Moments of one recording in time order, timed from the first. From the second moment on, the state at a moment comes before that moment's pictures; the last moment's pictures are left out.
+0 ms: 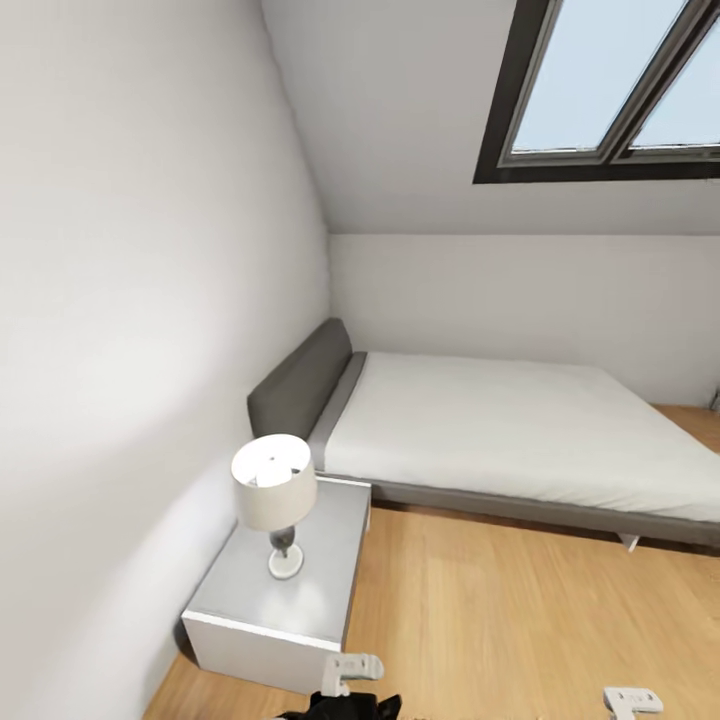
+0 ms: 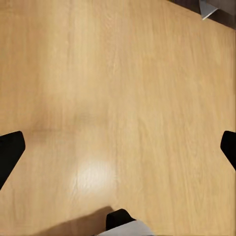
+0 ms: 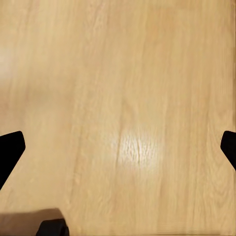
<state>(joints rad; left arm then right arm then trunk) -0.02 -0.14 -0.42 -1.26 0.42 0.55 0.08 -0.23 -0.31 -0.02 -0.55 -0.09 0.28 0.16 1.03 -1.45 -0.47</state>
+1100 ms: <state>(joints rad) -0.01 -0.12 -0.52 -1.24 0.46 0.51 0.19 -0.23 -0.30 -0.02 -0.56 -0.08 0.28 0.12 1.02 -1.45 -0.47</state>
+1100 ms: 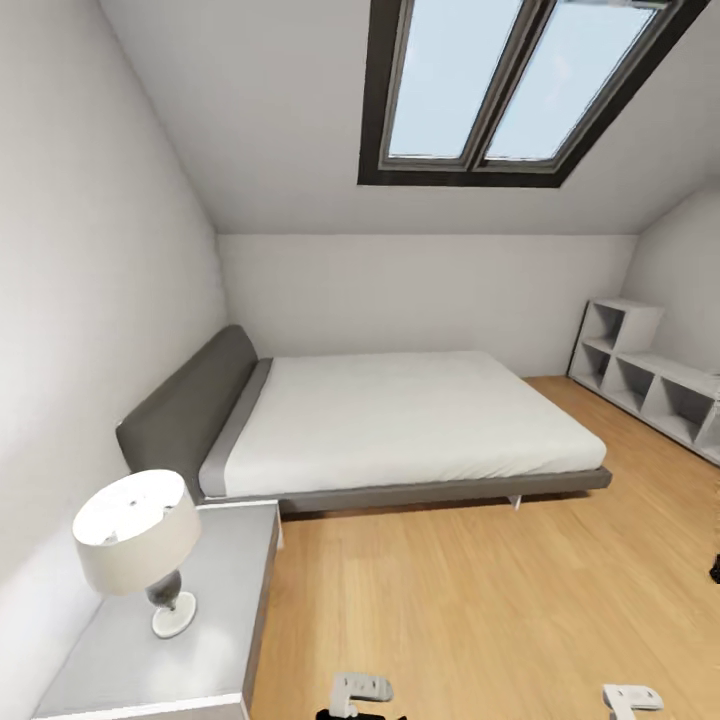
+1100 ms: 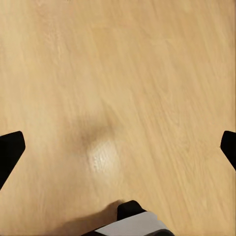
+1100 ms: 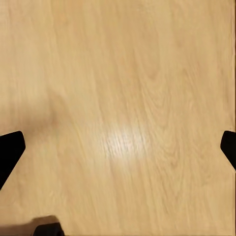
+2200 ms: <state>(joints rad) -0.23 -0.12 -0.52 -1.19 0.46 0.78 0.19 -0.23 -0.31 -0.02 -0.56 -0.08 0.28 0.11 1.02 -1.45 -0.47</state>
